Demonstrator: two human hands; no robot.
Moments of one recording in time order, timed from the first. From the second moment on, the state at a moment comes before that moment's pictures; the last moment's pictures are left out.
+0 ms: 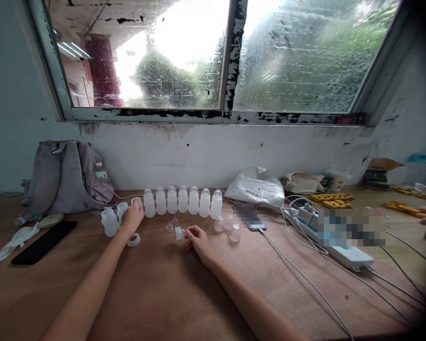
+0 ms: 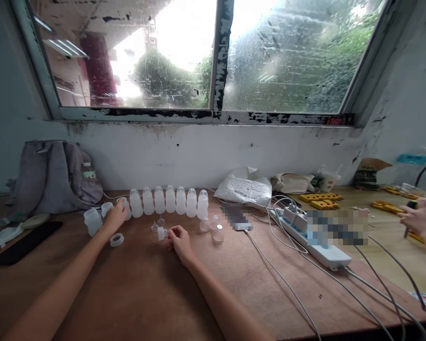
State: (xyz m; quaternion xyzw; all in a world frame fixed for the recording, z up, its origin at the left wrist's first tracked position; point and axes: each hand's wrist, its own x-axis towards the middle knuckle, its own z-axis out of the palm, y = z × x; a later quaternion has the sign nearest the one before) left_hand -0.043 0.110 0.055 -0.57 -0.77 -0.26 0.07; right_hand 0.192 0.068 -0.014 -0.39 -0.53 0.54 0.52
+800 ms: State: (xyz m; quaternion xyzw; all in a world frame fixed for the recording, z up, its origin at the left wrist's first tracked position) left_hand 0.050 0.033 -0.009 -0.69 -0.42 -0.53 -0.25; right_hand 0.205 0.073 -0.008 -0.40 -0.51 0.47 0.60
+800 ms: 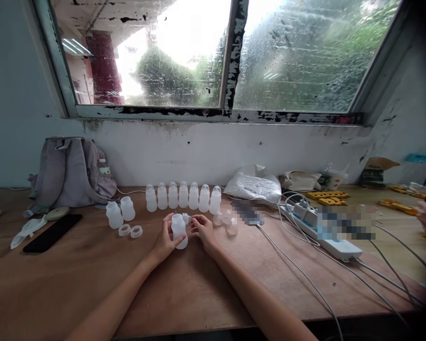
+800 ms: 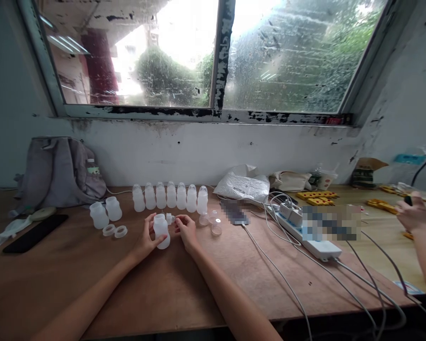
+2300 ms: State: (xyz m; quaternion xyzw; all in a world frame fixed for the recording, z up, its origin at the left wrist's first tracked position) left_hand 0.043 0.028 0.005 -0.68 -0.48 -0.46 -0.31; right_hand 0.210 0.053 0.026 -0.32 -0.53 0.61 0.49
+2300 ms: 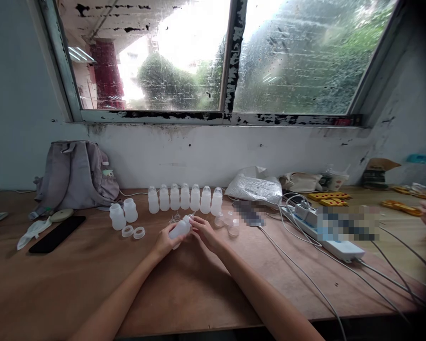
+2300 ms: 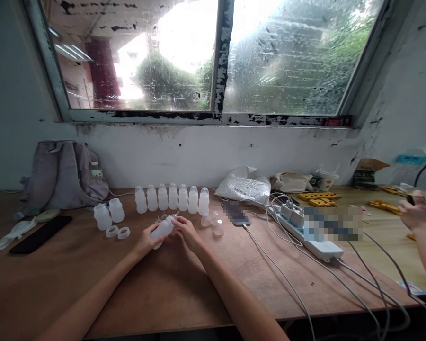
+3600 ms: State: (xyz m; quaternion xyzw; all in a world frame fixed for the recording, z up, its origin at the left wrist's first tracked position) left_hand 0.028 0.035 -0.003 -0.78 -0.48 -0.39 0.02; right_hand 0.250 0.092 0.014 -0.52 -0.64 0.20 0.53
